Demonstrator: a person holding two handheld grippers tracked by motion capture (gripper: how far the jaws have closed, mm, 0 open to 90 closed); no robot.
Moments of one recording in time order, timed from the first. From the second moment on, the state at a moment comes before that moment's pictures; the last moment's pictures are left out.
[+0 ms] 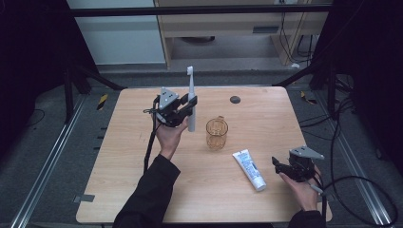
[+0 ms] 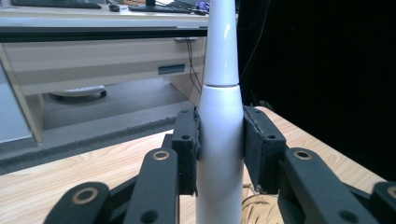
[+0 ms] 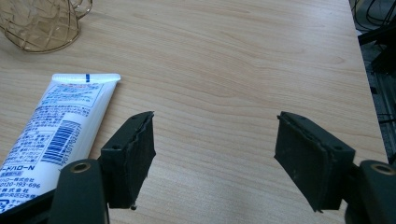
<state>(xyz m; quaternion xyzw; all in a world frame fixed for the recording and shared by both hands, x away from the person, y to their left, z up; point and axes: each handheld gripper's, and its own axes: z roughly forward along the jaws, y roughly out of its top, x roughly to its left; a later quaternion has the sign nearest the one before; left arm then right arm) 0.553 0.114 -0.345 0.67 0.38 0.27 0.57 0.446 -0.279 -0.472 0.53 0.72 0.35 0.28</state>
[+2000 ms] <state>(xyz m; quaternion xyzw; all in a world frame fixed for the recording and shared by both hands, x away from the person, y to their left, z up) 0.569 0.062 -0.396 0.69 0.33 0.24 0.59 0.448 -0.279 -0.475 0.53 0.72 0.35 0.29</state>
